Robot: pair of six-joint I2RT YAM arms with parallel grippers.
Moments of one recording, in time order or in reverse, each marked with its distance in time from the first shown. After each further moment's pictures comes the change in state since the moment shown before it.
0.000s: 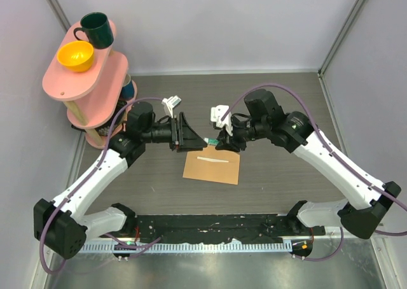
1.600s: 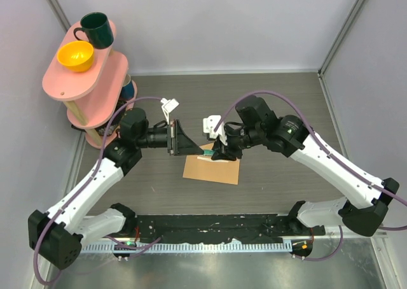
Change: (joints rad) left arm -0.003 -0.074 -0.074 0.165 0.081 0.002; right arm 0.119 -0.003 0.021 -0.051 0.058 -0.021
